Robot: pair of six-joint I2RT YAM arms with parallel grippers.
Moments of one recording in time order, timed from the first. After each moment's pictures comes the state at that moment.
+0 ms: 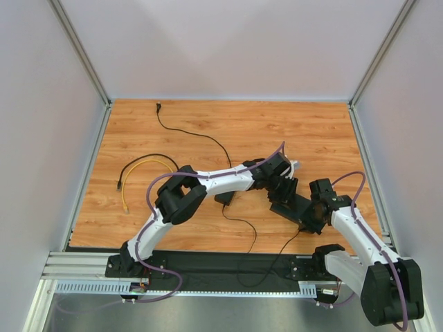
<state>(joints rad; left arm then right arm) -1.05 2.30 1.79 -0.34 0.44 -0.70 0.16 0.97 0.47 -0.85 0.01 0.85</state>
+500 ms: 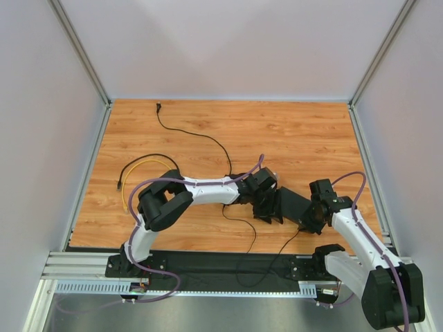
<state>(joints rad) -1.08 2.08 1.42 -0.28 0.33 -0.93 0.17 0.94 0.47 -0.86 0.01 0.85</state>
